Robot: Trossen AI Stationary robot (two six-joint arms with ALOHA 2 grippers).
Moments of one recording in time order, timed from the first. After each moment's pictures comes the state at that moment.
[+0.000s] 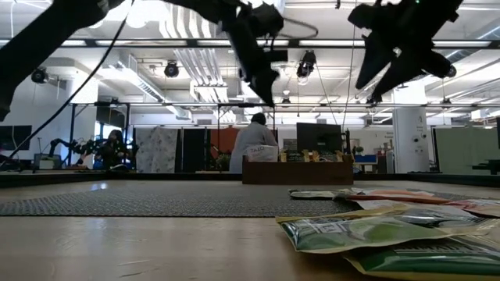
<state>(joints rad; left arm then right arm) 0.39 2.09 2.09 -0.85 -0.29 0.36 0.25 1.21 0.90 -0.83 0.67 1.26</state>
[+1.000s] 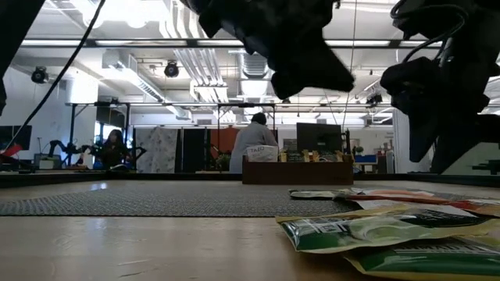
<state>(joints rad) -0.09 1.96 1.51 -0.17 0.23 -0.10 0.25 1.21 0.55 -0.50 0.12 1.47</state>
